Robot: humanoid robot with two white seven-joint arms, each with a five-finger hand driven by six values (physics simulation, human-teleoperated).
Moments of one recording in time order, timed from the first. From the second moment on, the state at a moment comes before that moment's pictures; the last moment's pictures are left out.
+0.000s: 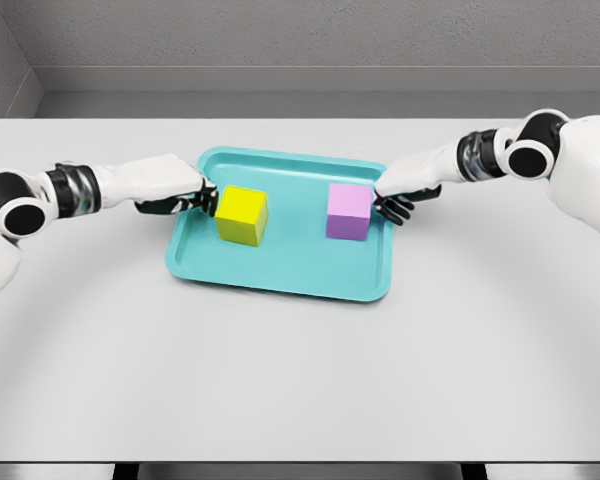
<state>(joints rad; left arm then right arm) -0.68 0.52 -0.52 -1.19 -0.53 -0.61 -0.61 -1.16 -0.50 1.27 -0.89 0.29 -0.61 0.61</state>
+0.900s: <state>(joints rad) -0.68 0.58 -0.54 -1.19 -0.46 -0.61 -0.61 -1.18 -0.51 1.33 -0.94 0.28 -0.61 0.61</state>
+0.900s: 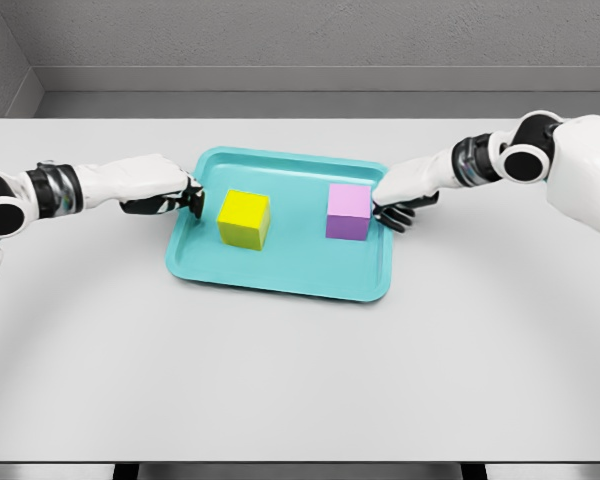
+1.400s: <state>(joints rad) -0.69 0.57 -0.54 -1.15 -0.47 -0.61 -0.60 -1.18 -0.50 1.32 -0.94 0.28 -0.61 0.64</state>
